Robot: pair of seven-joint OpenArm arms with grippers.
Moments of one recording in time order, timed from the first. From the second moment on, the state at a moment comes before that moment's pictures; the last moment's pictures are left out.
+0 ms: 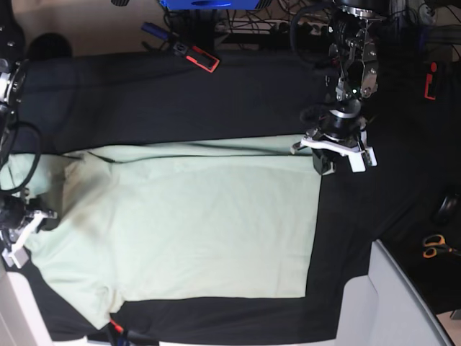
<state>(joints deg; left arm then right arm) 14.3 -8.7 -2.0 80.6 -32.4 1.1 6.3 25.1 22.7 18.7 47.6 23.3 40.3 -53.9</state>
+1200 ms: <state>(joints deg) 13.5 -8.7 -2.1 79.2 -32.4 1.0 6.0 25.3 22.8 18.9 47.6 23.5 40.4 -48.3</state>
